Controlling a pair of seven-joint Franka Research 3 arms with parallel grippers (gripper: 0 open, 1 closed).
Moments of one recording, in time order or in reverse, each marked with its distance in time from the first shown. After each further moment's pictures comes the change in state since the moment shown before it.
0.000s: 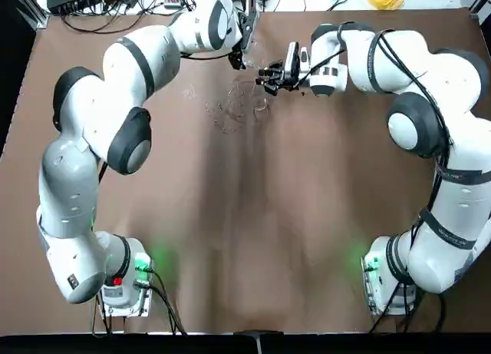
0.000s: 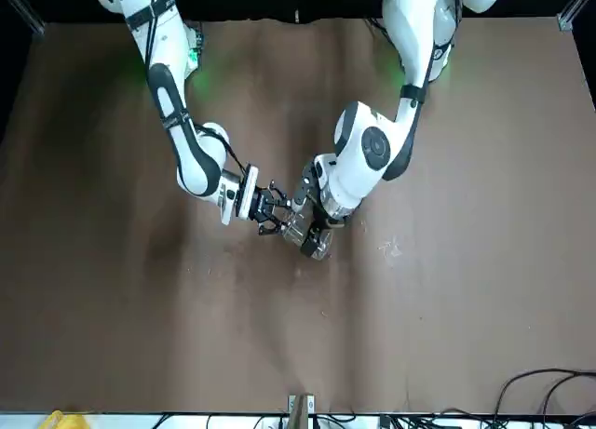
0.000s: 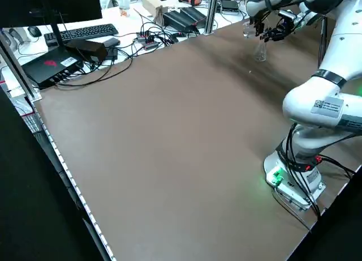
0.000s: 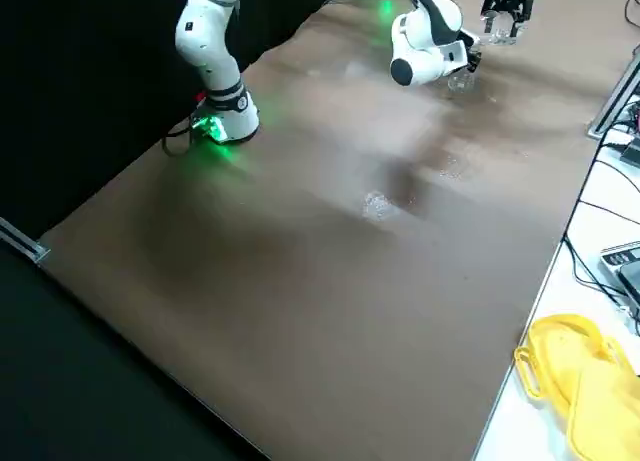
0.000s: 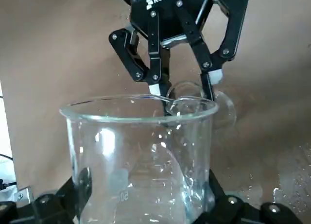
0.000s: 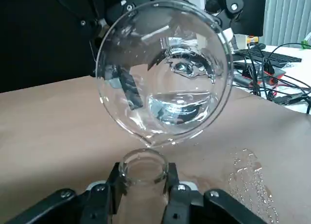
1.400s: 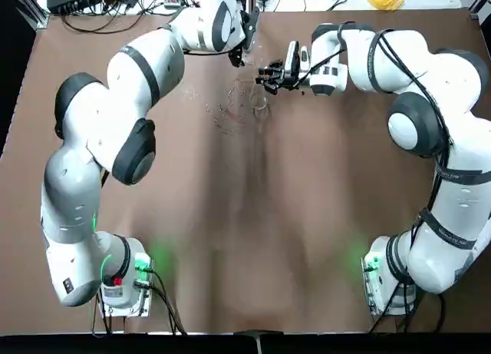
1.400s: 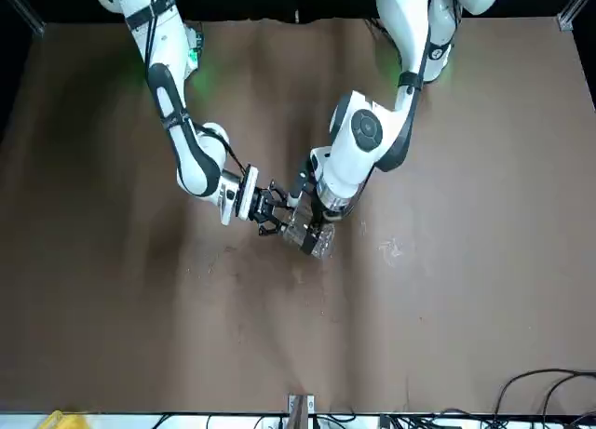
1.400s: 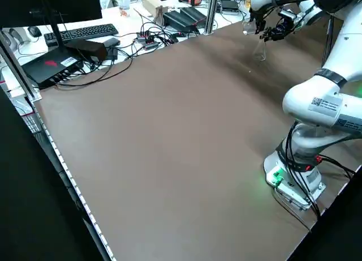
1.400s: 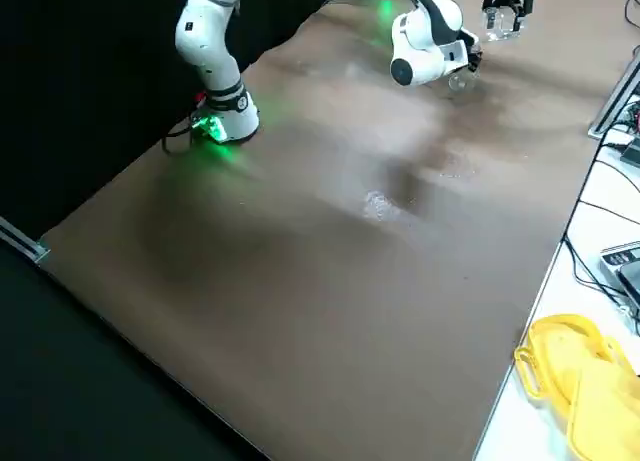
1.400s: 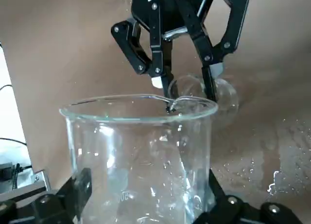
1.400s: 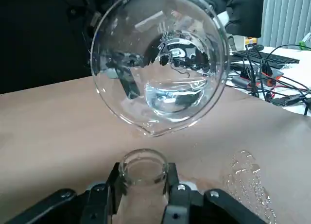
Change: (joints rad) left arm -0.129 0.000 0.143 -0.008 0.039 0.000 -0.059; right arm 0.000 0.000 -0.001 0.003 0.006 0.001 0.000
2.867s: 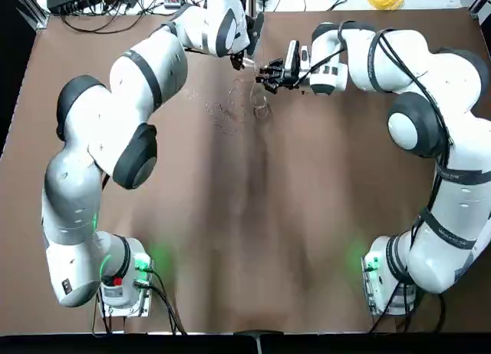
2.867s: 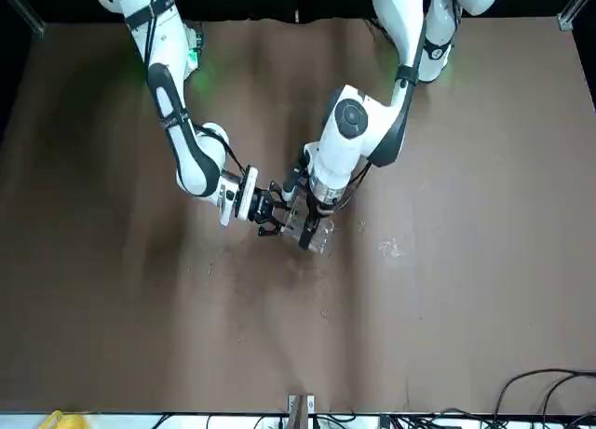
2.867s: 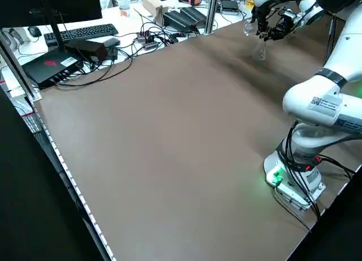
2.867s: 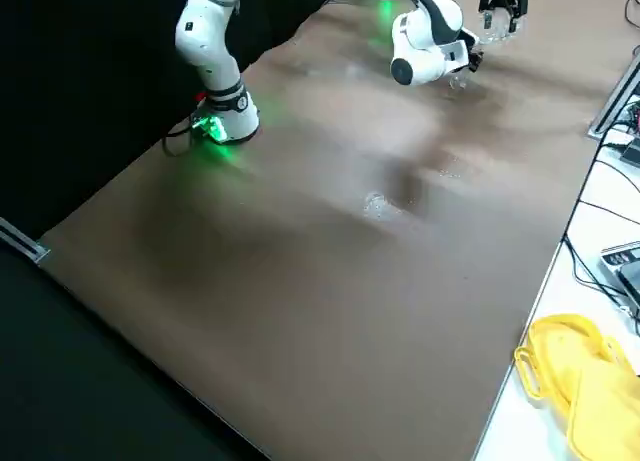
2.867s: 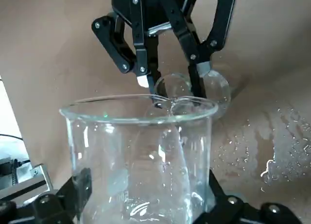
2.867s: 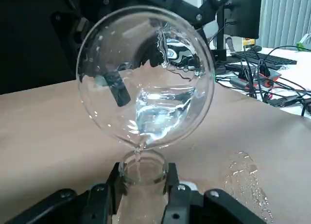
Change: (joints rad) left arm -0.035 0.000 0.008 -0.003 0.141 0.000 -0.099; right arm 0.000 0.000 -0.002 0.003 0.005 0.002 0.000
